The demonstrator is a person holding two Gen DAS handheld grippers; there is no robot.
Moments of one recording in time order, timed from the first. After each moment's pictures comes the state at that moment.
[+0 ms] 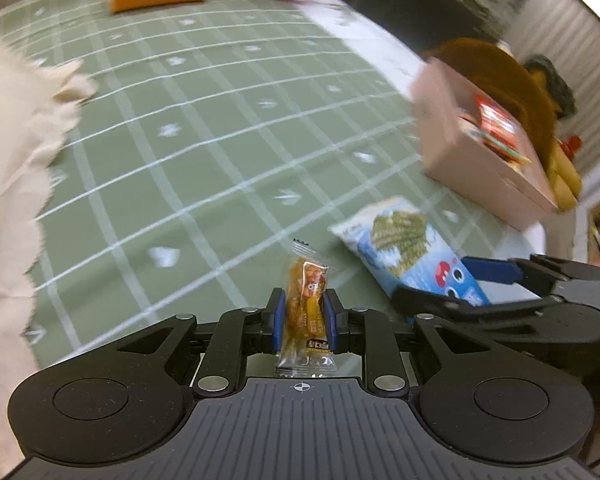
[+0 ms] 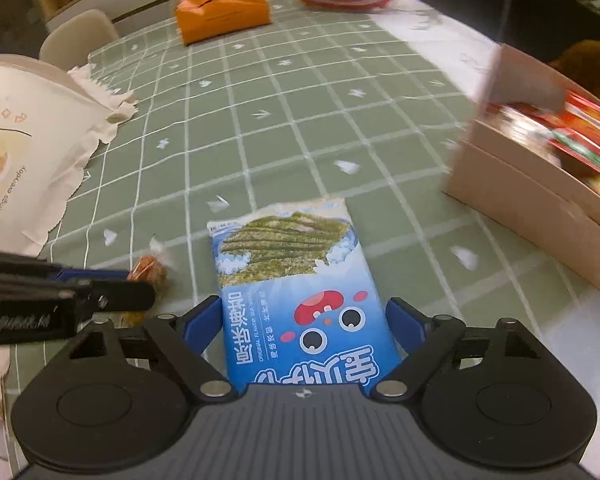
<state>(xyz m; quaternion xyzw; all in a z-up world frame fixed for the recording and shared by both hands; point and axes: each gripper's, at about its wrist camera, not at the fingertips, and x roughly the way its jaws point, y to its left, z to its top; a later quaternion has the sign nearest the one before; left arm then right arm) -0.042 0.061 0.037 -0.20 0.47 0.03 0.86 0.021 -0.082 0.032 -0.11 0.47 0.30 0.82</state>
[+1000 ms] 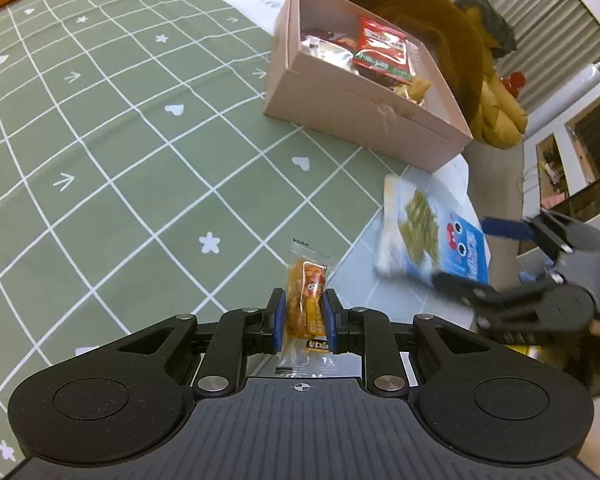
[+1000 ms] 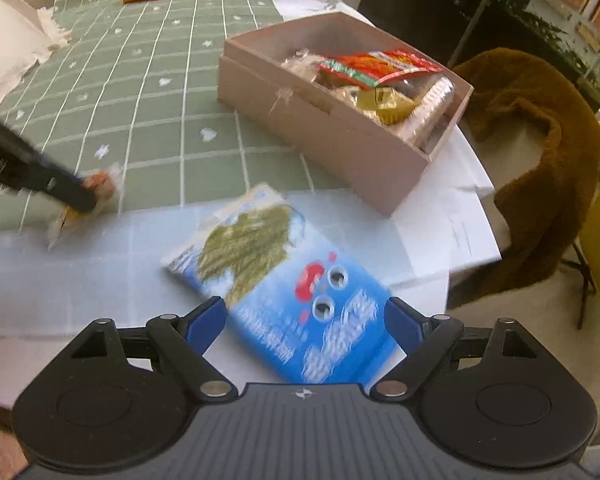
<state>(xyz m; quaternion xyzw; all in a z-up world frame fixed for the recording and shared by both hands) 0.011 -0.038 0.025 -0.19 0.52 -0.08 0.83 0.052 -0.240 0.036 -0.24 0.43 0.26 0.83</state>
